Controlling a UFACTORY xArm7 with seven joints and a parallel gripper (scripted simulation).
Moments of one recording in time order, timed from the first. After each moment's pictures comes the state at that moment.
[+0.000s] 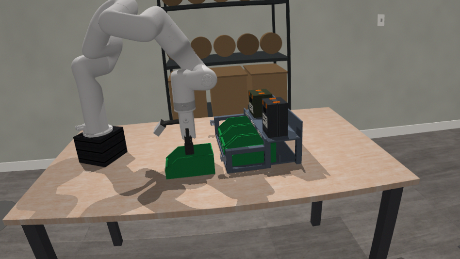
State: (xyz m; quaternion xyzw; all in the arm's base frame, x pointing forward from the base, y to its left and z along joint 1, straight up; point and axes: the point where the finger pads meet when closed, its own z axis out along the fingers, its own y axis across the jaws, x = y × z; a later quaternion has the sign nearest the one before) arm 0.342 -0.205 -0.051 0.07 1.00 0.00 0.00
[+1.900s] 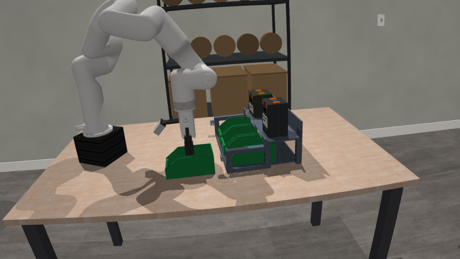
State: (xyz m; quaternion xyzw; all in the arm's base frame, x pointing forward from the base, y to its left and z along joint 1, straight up) arm 0.342 -0.205 -0.048 0.07 1.00 0.00 0.00
